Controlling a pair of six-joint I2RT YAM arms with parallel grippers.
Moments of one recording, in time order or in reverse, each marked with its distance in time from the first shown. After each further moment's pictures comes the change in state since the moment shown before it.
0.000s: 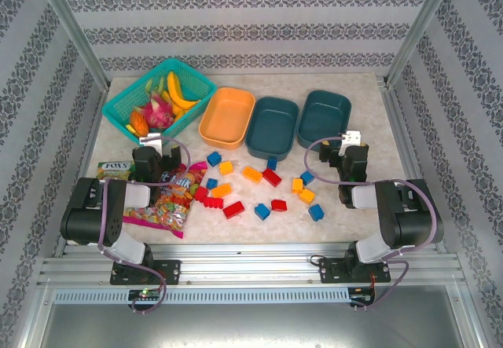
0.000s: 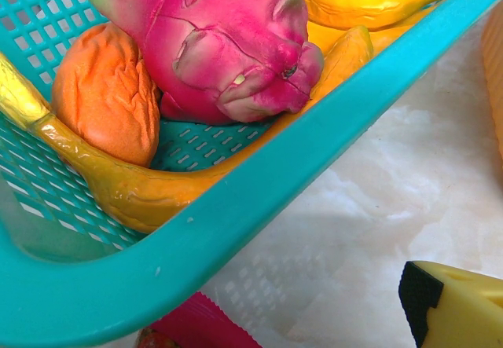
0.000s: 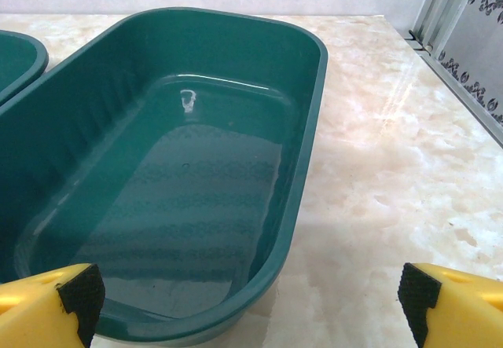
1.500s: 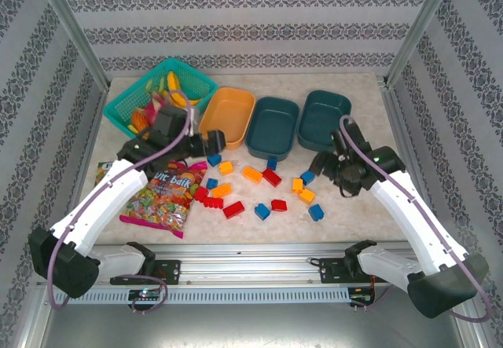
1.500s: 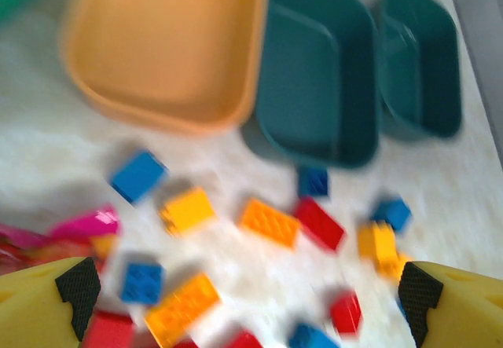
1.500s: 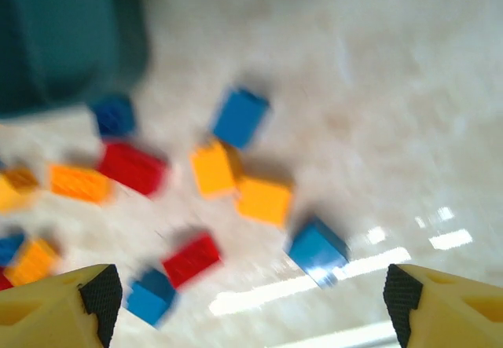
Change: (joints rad) left arm -0.456 -0.348 0.745 -1.427 0.272 -0.509; right arm 0.324 -0.451 0.704 -2.006 -0.112 0.809
